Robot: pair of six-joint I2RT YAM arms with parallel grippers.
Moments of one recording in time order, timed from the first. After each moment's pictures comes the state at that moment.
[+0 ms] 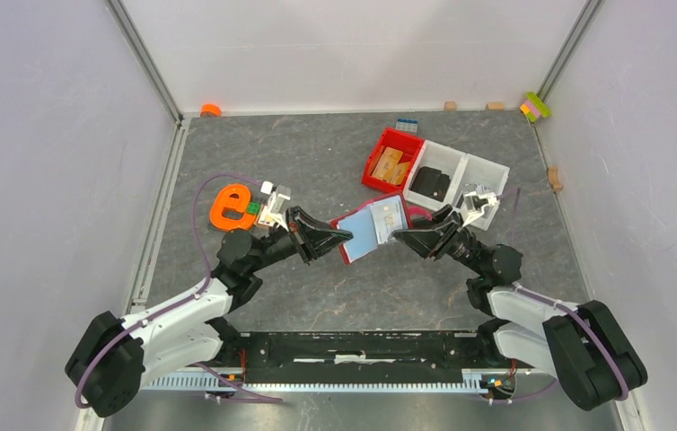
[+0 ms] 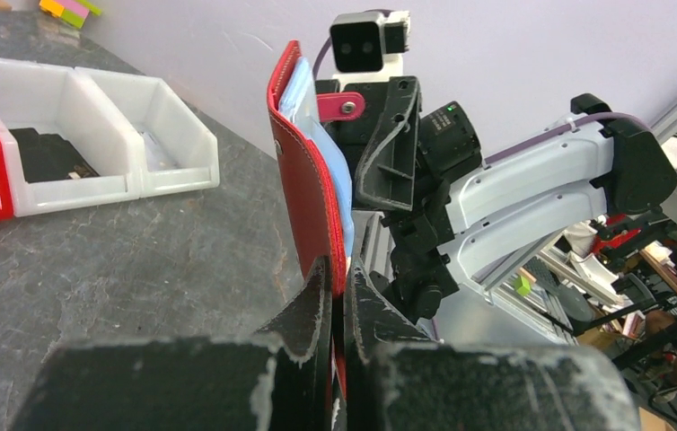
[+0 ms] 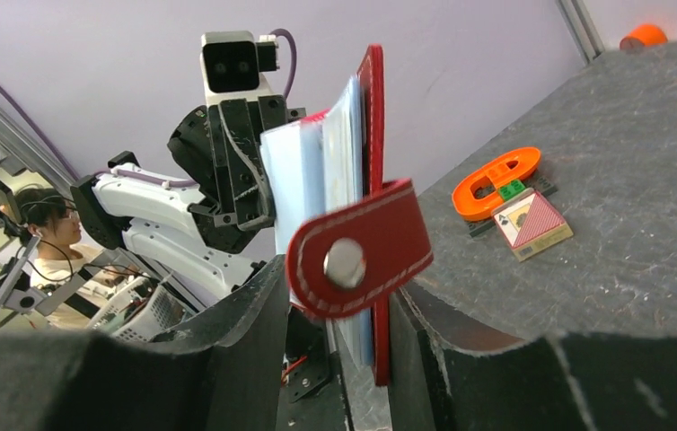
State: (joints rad) left arm -0.70 0.96 0.37 0.90 0.51 -0.70; right arm 0.37 1.11 0.15 1.47 -0.68 1.04
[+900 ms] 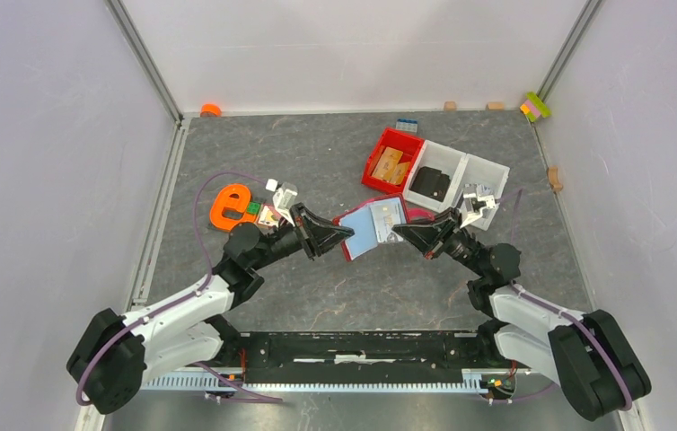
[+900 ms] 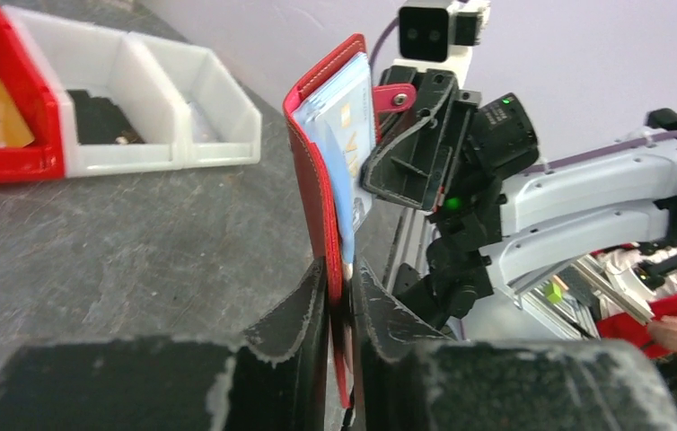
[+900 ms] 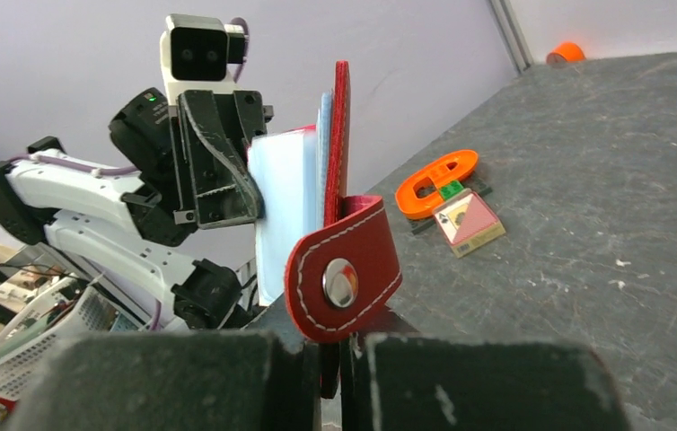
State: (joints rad) left arm -0.70 0.99 0.40 0.79 0.46 -0.67; right arm 0.37 1.05 0.15 1.34 -0.64 0.87
